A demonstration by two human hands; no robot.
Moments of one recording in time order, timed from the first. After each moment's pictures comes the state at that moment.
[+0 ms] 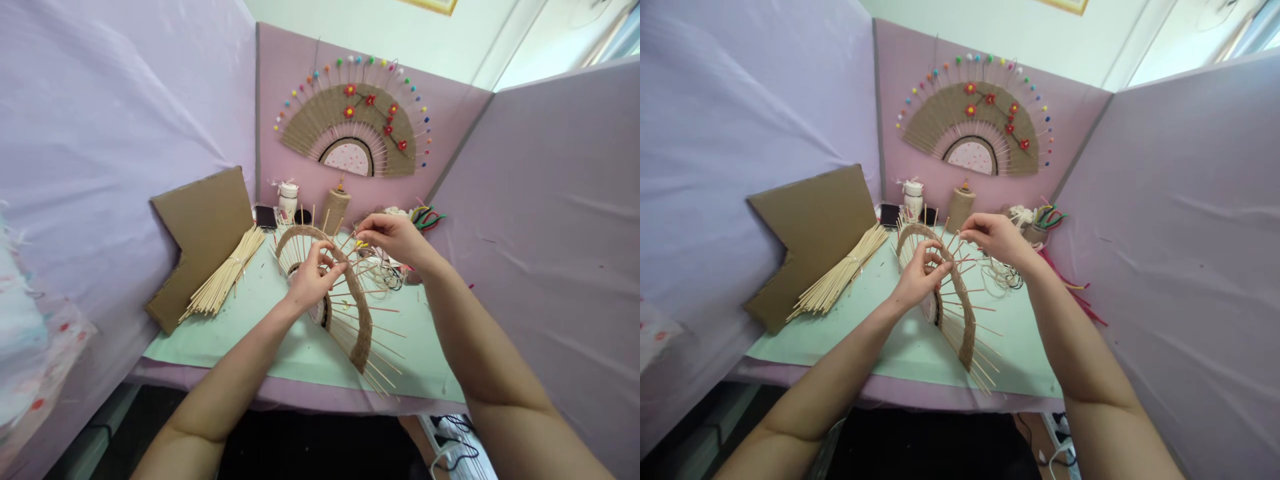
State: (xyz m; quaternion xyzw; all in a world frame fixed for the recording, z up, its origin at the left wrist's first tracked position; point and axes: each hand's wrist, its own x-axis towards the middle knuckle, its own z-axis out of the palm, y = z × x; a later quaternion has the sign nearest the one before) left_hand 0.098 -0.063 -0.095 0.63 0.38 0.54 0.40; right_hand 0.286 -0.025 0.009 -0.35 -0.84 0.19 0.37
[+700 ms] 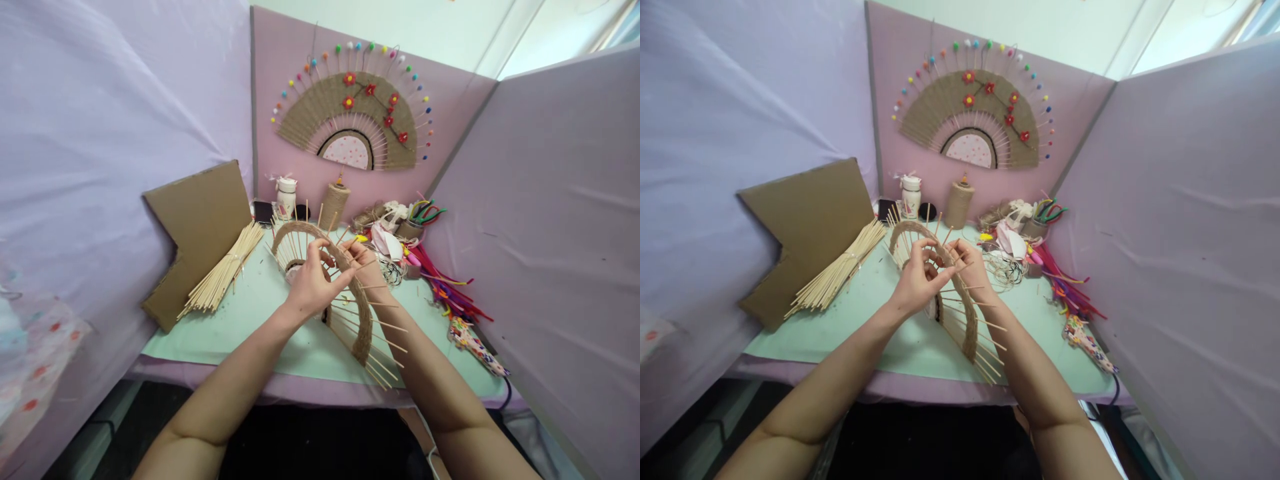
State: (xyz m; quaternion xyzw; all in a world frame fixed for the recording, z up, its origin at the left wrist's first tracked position) left_hand 0.102 -0.083 -0.089 0.66 0.45 0.52 0.30; right_hand 0.241 -0.025 -0.100 -0.35 -0.63 0.42 0.55
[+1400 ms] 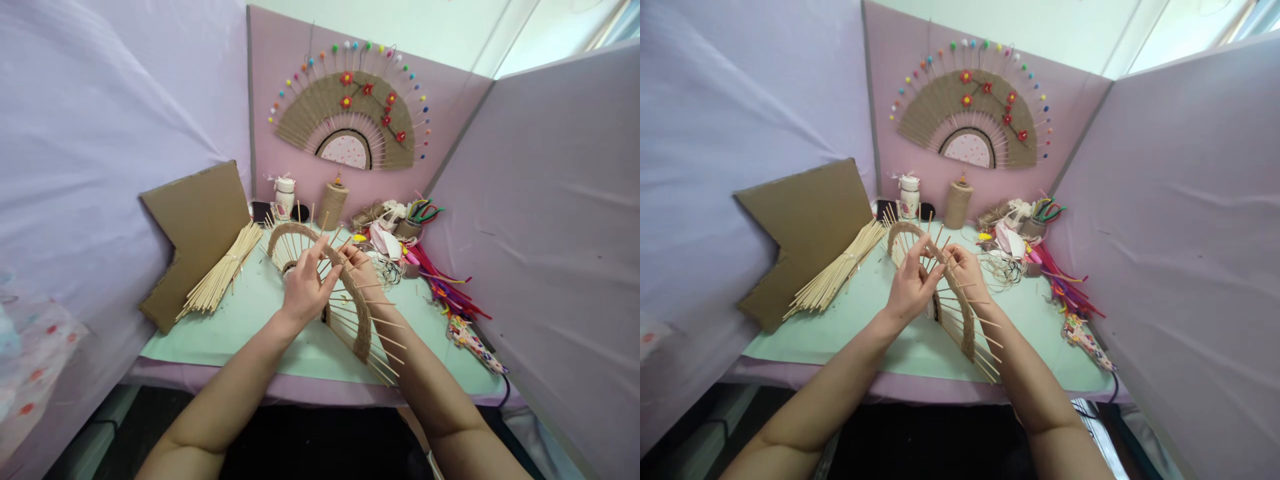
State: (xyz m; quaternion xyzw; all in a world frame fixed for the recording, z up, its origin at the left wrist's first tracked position) left_hand 0.098 -0.084 -0.106 0.68 0.44 0.57 0.16; right_hand 0.233 -0.041 -0.095 -0.35 -0.64 0.41 0.55
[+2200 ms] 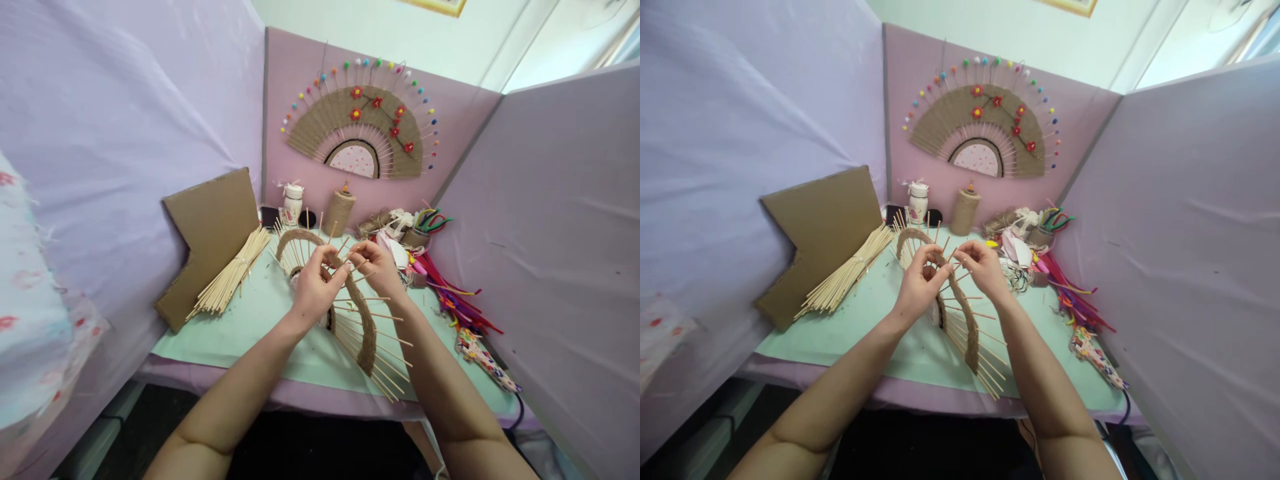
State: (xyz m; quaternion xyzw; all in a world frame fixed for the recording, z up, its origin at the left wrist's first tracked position) left_hand 0.104 -0.088 -0.084 0.58 0.42 0.62 0.32; right_hand 0.257 -0.029 -0.072 -0.37 -0.69 0.35 0.51
